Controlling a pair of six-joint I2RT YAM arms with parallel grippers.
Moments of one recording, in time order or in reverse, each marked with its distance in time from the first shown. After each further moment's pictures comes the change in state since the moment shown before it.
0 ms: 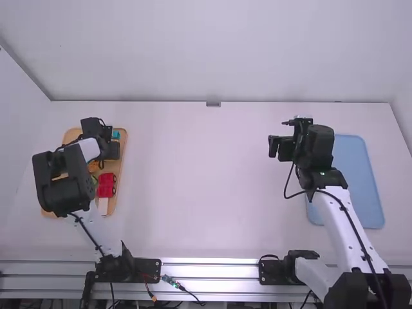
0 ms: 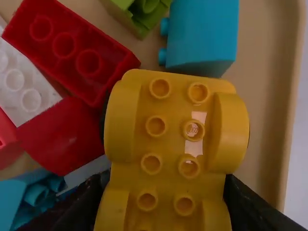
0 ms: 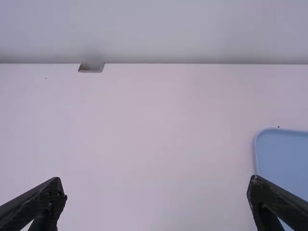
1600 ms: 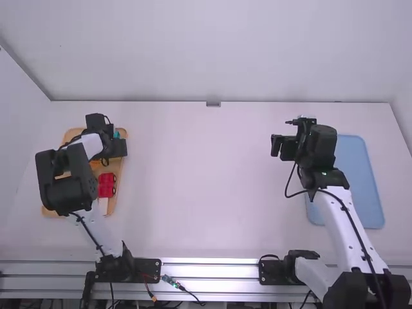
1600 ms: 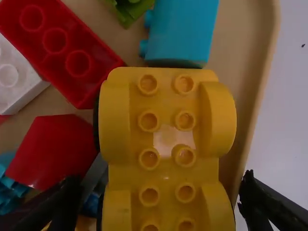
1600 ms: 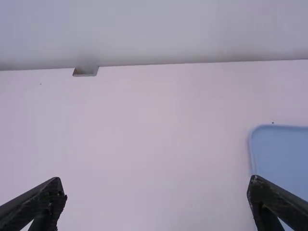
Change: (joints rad) left arm -0.036 0.000 0.066 -0.130 -0.008 -0.165; right arm -0.013 -0.001 0.000 0.002 0.001 0.026
